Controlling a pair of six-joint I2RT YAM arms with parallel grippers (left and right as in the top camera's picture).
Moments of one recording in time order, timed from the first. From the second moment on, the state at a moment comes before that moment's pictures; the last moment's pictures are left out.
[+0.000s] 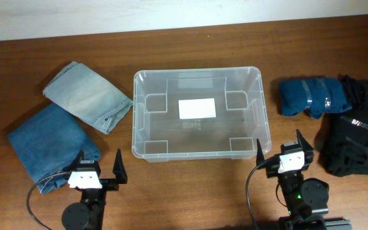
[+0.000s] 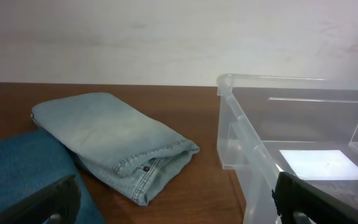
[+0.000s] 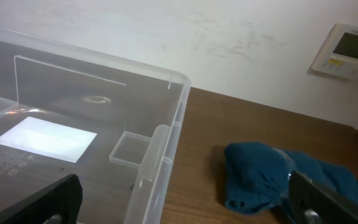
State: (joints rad) left arm -0.04 0.01 0.02 -0.09 0.04 -0.07; right arm 0.01 0.01 0.04 -0.12 -0.05 -0.22
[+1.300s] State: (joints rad) left arm -0.04 0.01 0.03 -0.06 0.04 -0.10; right arm 0.01 0.01 0.04 -0.12 -0.01 -0.08
